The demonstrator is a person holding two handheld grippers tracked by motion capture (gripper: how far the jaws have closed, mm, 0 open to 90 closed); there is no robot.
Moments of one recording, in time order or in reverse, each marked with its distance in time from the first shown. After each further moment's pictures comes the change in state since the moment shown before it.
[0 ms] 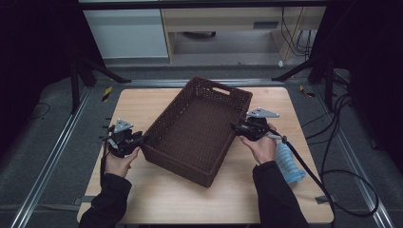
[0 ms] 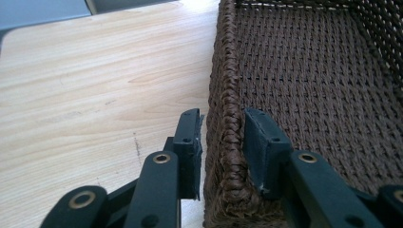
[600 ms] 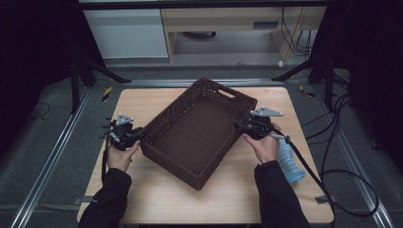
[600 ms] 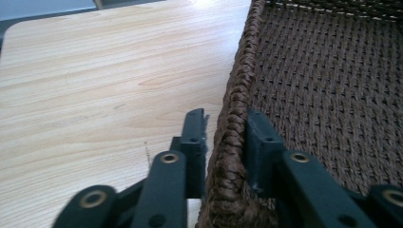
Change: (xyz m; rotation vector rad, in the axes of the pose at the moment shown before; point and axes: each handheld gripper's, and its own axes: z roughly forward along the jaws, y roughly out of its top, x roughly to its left) left arm 0.014 0.008 0.021 0.018 0.036 -0.013; right arm -0.009 0.001 -0.004 0.000 -0.048 0.003
